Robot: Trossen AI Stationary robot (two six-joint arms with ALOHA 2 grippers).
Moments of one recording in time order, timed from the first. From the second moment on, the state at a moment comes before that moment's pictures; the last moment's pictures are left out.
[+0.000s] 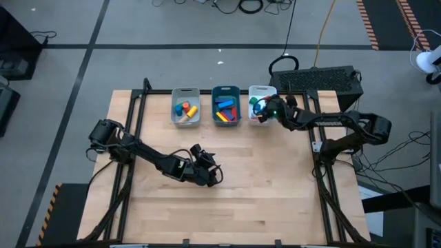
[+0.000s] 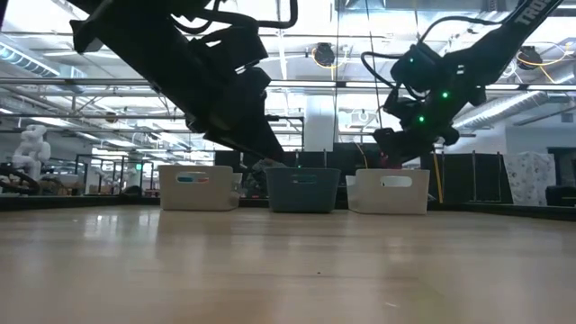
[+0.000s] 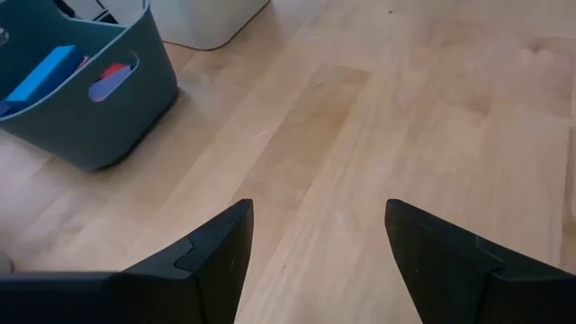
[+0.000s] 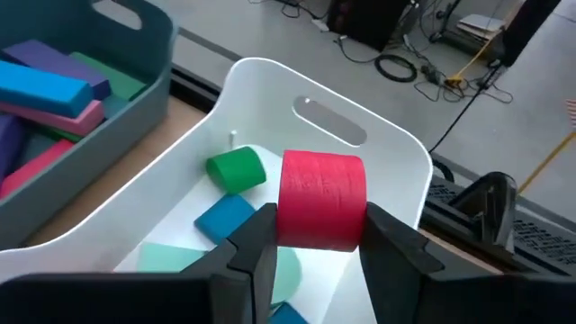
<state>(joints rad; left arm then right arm) -0.32 1.77 0.91 0.06 -0.69 -0.43 -0.50 1.36 0.57 0.11 0.62 0.24</state>
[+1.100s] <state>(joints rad) -0.29 1.77 0.91 0.07 -0.69 -0.40 -0.63 1.46 0.57 0.27 0.25 0.16</state>
